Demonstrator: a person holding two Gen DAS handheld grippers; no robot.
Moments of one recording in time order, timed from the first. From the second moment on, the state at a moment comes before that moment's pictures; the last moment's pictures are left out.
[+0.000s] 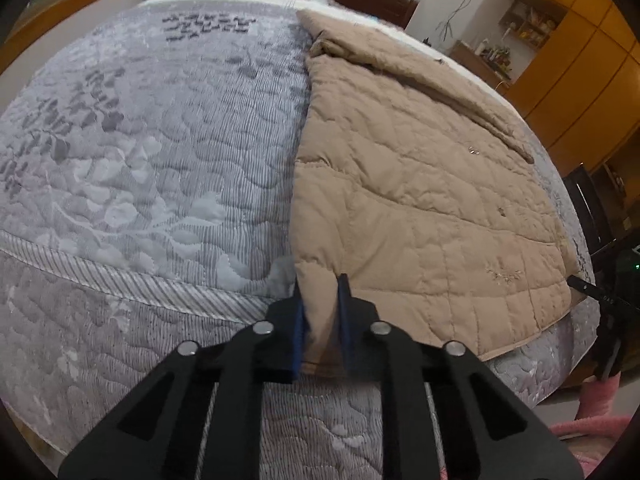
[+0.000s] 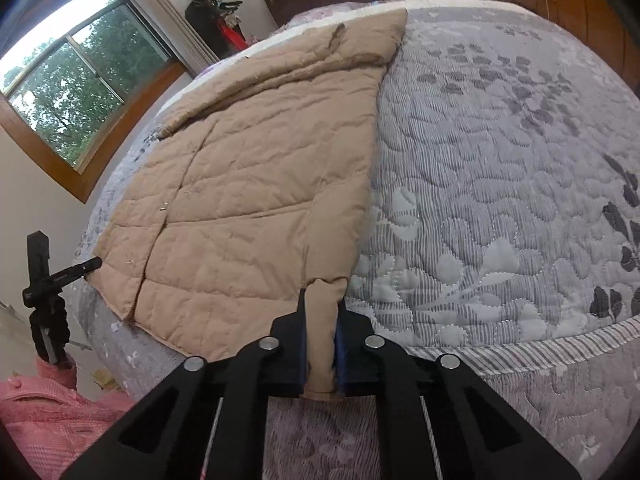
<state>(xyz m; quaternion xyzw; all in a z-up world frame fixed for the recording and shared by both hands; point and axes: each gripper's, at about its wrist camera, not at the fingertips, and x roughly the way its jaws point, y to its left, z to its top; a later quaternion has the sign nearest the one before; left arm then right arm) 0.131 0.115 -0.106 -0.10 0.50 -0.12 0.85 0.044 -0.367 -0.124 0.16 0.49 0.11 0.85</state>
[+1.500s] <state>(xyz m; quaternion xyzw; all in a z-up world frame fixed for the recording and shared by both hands) 0.307 0.091 0.032 -0.10 0.38 -0.16 0.91 0.194 -0.390 0.030 0.13 0.41 0.14 0.89</state>
